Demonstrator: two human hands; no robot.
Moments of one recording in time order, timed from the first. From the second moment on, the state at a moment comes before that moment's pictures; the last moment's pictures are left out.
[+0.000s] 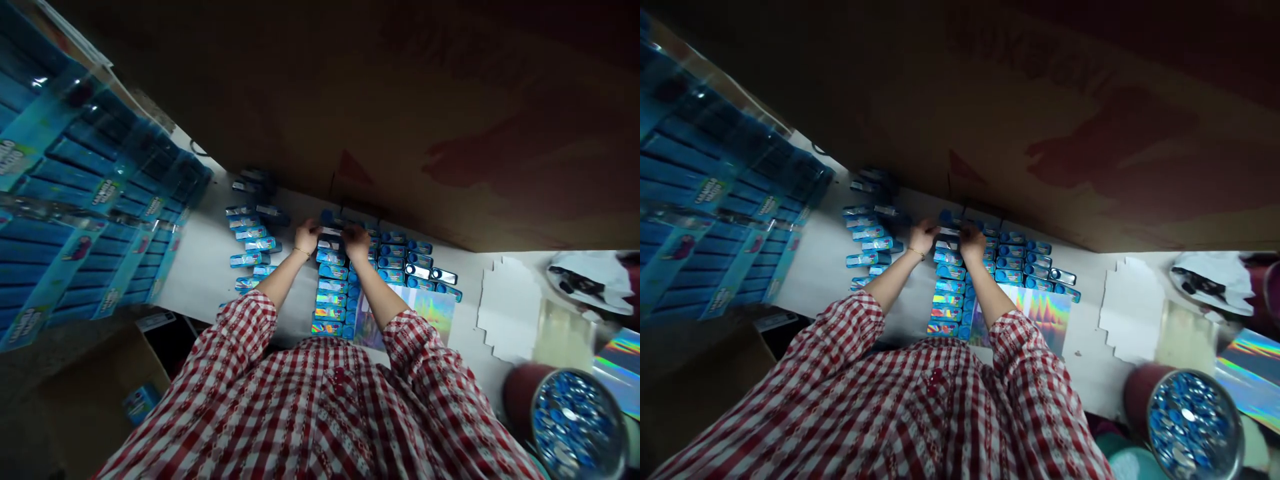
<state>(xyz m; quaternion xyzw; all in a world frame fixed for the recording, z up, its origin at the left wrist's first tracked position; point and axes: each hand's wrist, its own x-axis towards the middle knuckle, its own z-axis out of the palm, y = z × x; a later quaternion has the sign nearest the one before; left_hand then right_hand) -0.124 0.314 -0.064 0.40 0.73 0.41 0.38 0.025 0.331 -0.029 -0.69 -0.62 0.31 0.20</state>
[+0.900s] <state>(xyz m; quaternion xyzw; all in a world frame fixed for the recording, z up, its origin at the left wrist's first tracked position) 0.002 0.255 -0.002 0.79 0.51 0.09 0.33 0.233 0.257 0.010 -0.62 -0.73 0.13 0.23</state>
